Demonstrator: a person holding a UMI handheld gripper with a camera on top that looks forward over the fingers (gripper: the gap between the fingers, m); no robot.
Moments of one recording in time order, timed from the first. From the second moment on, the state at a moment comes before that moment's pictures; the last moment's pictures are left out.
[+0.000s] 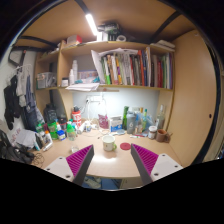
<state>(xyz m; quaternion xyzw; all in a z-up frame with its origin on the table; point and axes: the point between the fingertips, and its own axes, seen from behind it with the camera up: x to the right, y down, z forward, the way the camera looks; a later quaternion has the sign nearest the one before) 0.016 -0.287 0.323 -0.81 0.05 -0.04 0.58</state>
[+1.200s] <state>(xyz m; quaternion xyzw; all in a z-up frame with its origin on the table) -0.212 0.036 0.085 -0.79 -0.05 0.05 0.61</state>
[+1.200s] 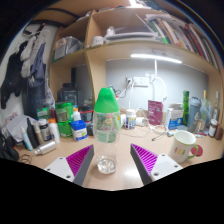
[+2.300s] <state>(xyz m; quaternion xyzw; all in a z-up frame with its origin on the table) -0.126 0.111 0.162 -0.62 0.43 0.57 0.33</state>
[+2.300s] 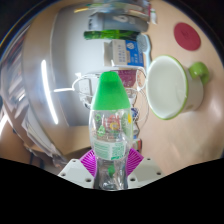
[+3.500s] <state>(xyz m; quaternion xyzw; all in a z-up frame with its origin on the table) 0.122 0.141 0.302 -0.69 0.09 0.04 0.72</state>
